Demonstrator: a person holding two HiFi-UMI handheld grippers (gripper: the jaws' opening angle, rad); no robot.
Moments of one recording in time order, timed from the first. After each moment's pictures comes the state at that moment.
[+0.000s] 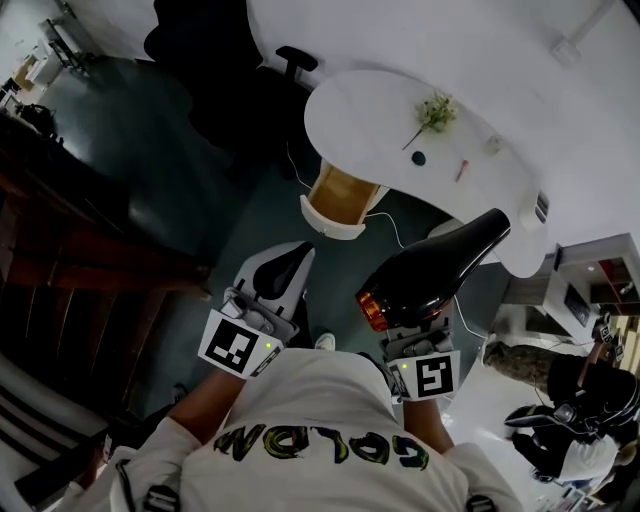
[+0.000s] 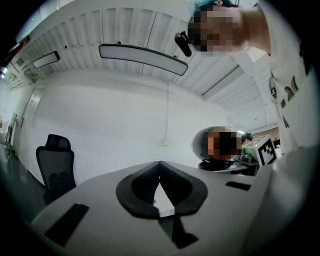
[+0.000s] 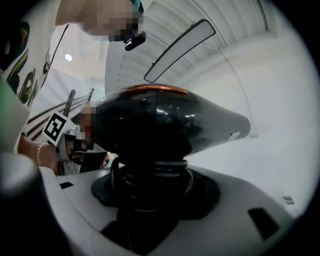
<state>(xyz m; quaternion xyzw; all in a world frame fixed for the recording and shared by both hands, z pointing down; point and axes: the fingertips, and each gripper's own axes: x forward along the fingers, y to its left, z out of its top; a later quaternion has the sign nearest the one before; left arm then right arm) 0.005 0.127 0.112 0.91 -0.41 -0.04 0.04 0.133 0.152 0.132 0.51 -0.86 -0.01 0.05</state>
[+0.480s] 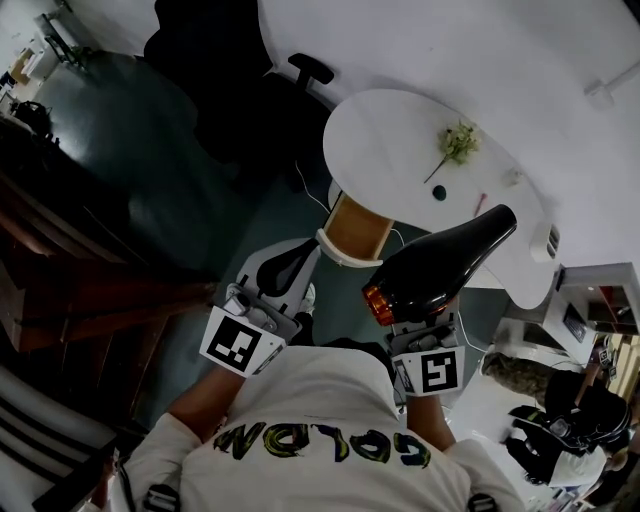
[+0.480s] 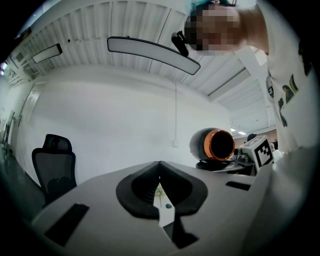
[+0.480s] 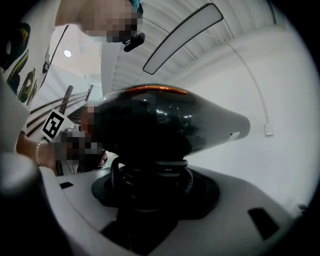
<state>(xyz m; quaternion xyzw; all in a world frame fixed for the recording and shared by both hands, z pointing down) -0.053 -0.026 0.113 0.91 -0.40 -0.04 0.05 0.076 -0.007 0.133 0.51 -0.86 -0.01 0.06</state>
